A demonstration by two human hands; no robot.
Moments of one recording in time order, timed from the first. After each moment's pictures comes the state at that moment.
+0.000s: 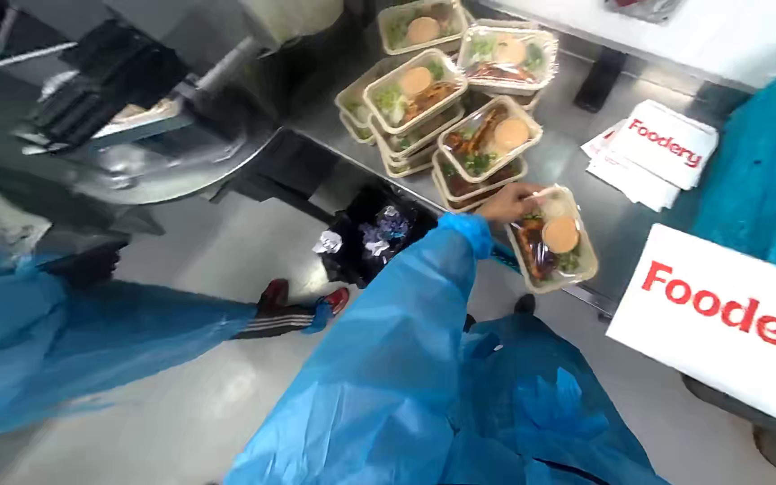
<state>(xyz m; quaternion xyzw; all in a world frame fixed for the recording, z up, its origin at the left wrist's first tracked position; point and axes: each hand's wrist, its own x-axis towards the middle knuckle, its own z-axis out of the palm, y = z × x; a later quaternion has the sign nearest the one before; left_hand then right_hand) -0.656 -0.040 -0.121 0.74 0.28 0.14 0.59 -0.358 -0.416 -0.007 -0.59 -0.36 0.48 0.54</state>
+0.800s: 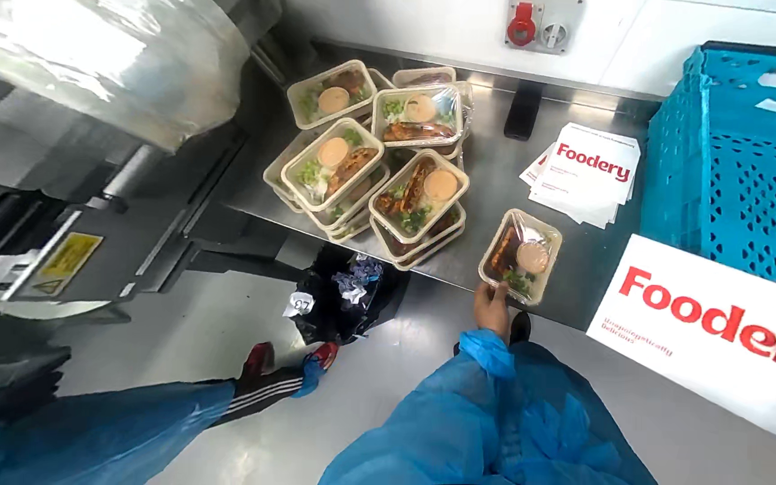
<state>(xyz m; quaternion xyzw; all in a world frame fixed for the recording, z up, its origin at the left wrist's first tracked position) -0.583 -0.176 -0.162 0.26 0.61 0.32 0.68 -0.342 -0.396 0.001 -0.72 -0.25 0.31 0.56</state>
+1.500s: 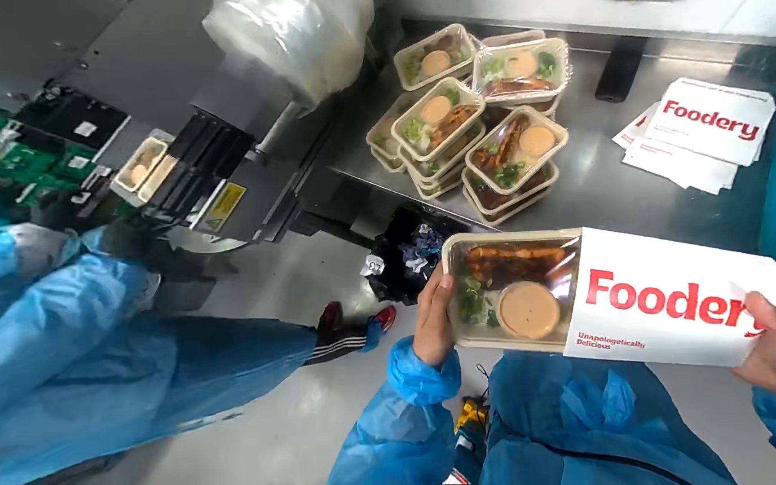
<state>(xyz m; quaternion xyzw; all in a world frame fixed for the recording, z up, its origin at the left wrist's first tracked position) -0.848 -0.189 -0.029 0.53 0.41 0.44 0.59 -0.488 -0.318 -0.030 -0.45 -0.23 0.62 0.60</state>
